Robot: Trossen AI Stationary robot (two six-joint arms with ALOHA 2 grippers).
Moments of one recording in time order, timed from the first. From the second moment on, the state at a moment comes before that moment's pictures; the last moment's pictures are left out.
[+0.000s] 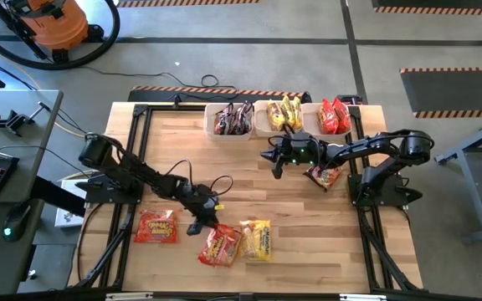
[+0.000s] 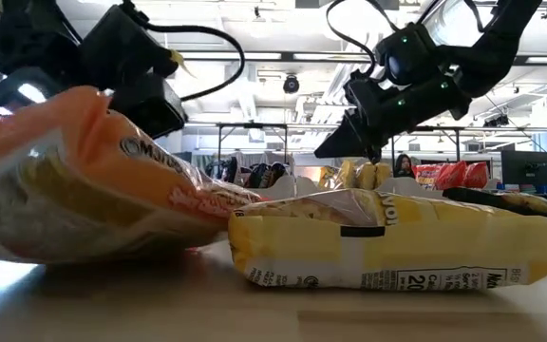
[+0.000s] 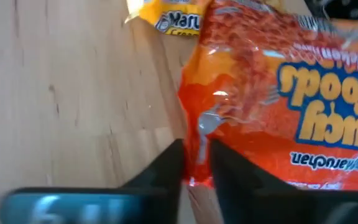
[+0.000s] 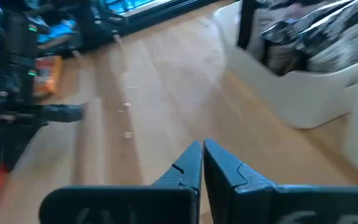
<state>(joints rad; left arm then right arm) -0.22 1.71 0.51 0.45 0.33 -0.21 -0.27 1.52 0.54 0.59 -0.07 0.21</state>
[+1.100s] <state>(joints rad) -0.06 1.55 0.51 0.52 0.13 0.14 -0.05 2.07 1.02 0.57 -0.61 0.74</state>
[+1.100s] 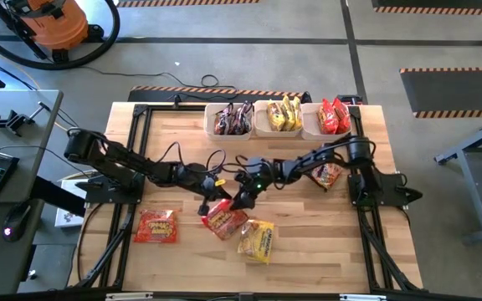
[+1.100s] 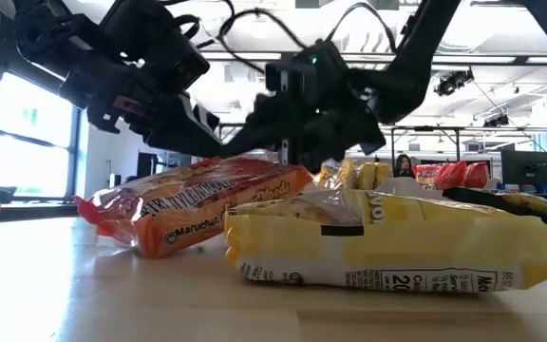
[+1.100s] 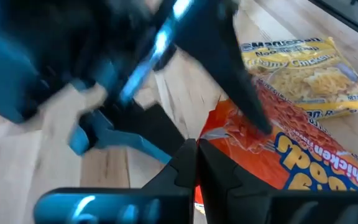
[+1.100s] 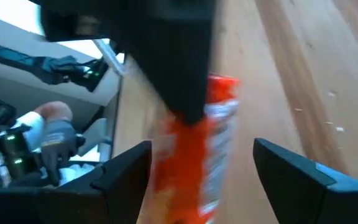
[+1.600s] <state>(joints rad) -0.05 1.50 0.51 0.52 0.09 0.07 -0.01 2.12 1.03 0.63 -0.58 0.63</state>
